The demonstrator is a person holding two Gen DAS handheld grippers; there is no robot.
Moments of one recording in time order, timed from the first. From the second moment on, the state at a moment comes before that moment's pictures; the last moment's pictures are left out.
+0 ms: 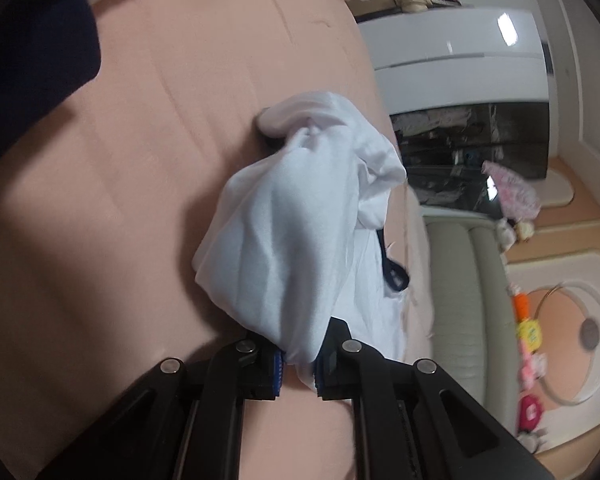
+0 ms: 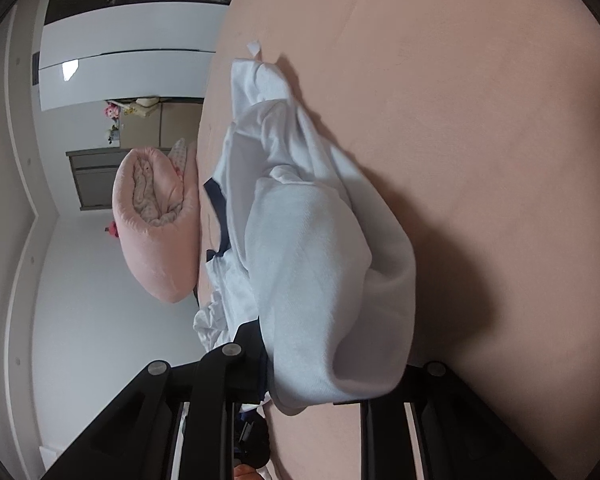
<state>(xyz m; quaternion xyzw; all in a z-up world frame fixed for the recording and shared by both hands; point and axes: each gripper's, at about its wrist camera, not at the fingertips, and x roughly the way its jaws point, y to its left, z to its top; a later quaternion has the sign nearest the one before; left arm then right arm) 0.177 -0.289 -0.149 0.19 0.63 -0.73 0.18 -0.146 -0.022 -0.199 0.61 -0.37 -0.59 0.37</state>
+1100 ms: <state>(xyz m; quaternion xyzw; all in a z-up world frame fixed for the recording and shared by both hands) 0.207 -0.224 -0.113 0.22 0.62 -0.74 0.13 -0.030 0.091 -0.193 0.61 -0.36 -0.60 0.37</state>
